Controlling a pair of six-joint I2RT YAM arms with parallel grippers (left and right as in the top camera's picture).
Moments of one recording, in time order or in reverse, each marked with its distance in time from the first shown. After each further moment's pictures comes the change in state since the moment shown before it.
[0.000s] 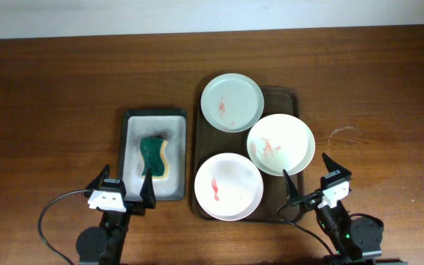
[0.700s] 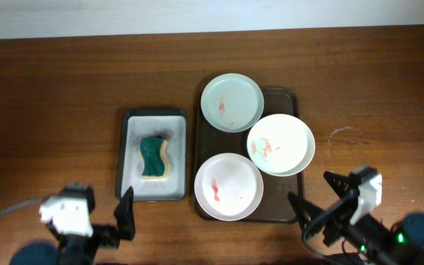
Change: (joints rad) left arm 0.000 0.329 0.943 -0.906 0.014 0.003; right arm -0.001 0.356 0.860 -0.870 -0.242 0.232
